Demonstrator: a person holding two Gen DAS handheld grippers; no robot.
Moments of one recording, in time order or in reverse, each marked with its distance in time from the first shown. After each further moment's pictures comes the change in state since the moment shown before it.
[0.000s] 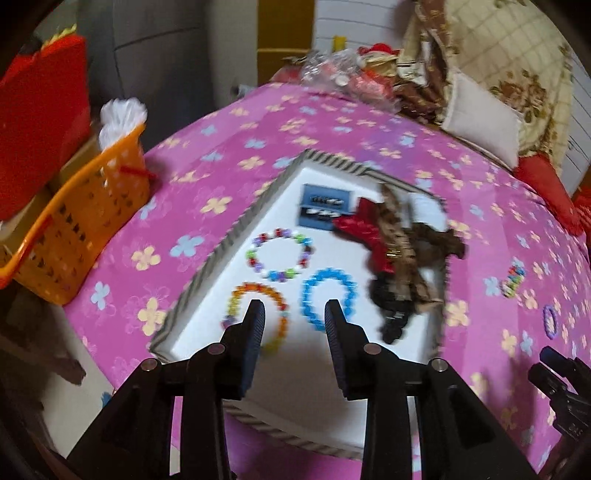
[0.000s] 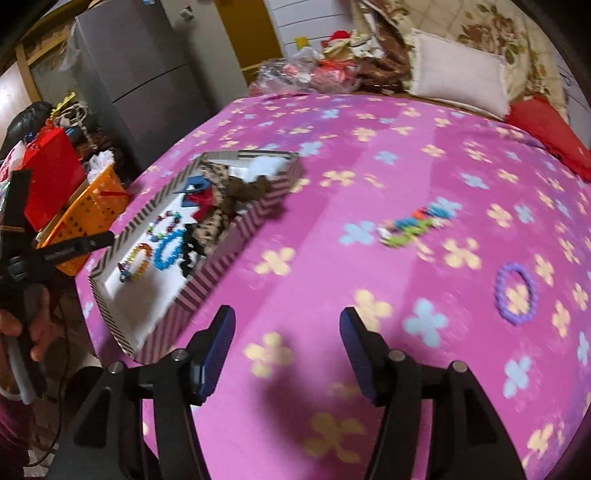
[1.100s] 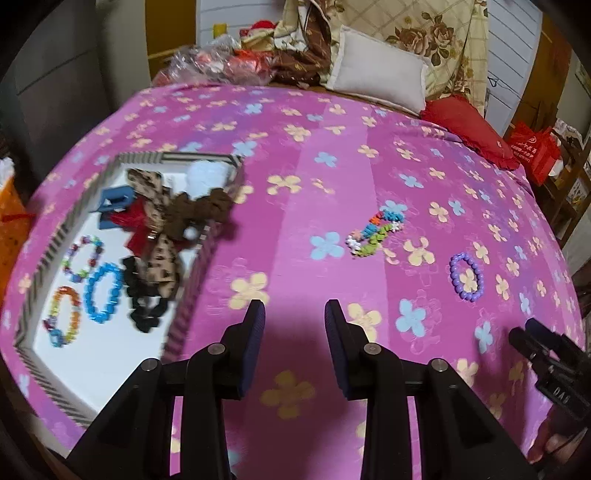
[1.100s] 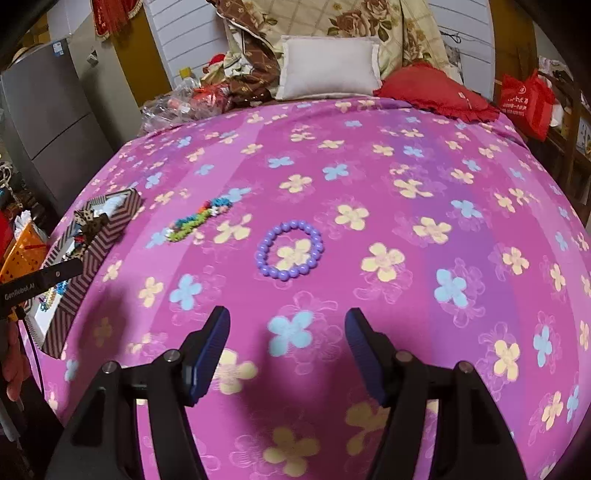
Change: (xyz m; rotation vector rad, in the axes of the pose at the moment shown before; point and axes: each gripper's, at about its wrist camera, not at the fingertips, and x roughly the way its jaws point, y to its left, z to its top) left arm 0.016 -0.195 -0.027 0.190 0.075 -0.219; right arm -0.072 -0.165 -0.050 0.215 -0.076 -0.257
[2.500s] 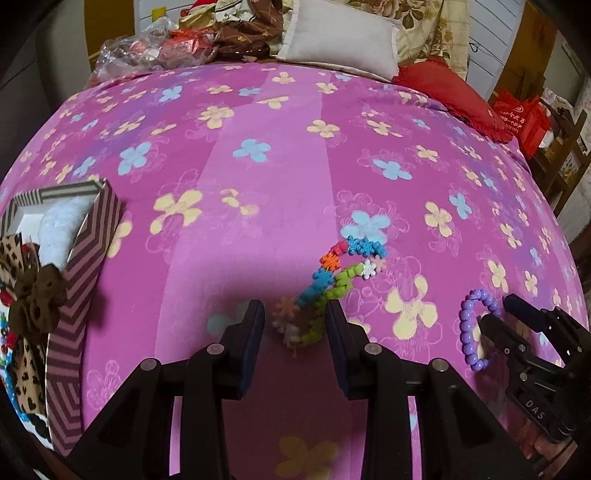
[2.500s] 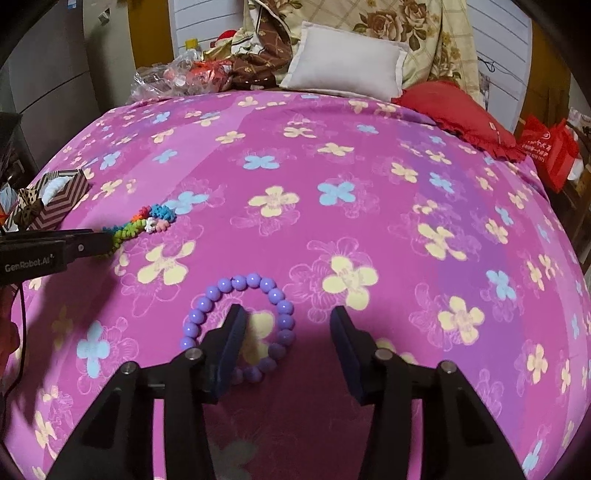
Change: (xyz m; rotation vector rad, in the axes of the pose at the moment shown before) left arm 0.114 -0.059 0.058 0.116 0.078 -0.085; right arm 0.093 -0.009 0.054 -0.163 0.018 -0.090
